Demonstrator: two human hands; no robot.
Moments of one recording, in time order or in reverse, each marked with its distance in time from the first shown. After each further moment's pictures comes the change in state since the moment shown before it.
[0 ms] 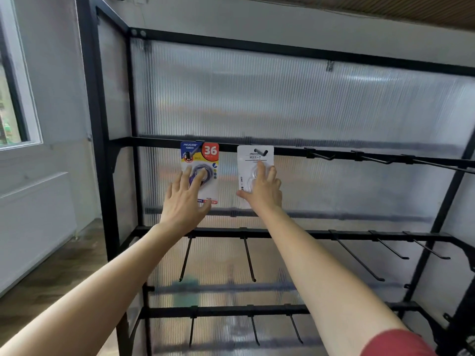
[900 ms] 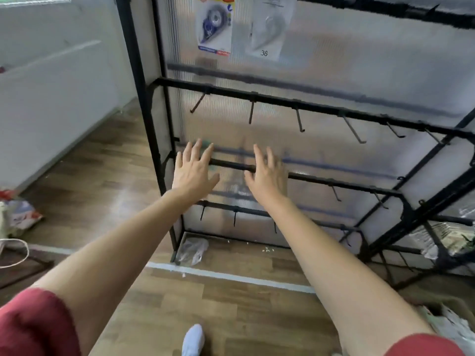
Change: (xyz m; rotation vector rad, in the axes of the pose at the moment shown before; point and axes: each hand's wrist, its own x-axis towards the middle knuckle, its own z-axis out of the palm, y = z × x) left_hand -0.270 0.070 0.023 0.095 -0.382 -0.244; right_hand -0.283 0.100 -0.010 -0.124 -0.424 -0.191
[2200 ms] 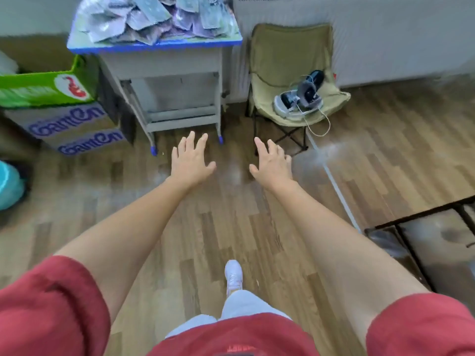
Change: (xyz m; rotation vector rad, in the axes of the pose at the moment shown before) left_hand -0.737 -0.344 -0.159 0.072 0.090 -1.363; right_hand -0.503 -0.550 0.130 -0.045 -0.617 -1.117
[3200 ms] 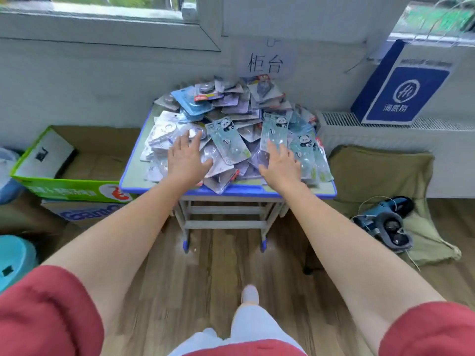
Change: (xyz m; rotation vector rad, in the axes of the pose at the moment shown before) left_hand 0.519 -0.195 -0.202 -0.028 0.214 -0.206; right_hand 0.557 -0.244 -0.137 0.020 0.069 -0.155
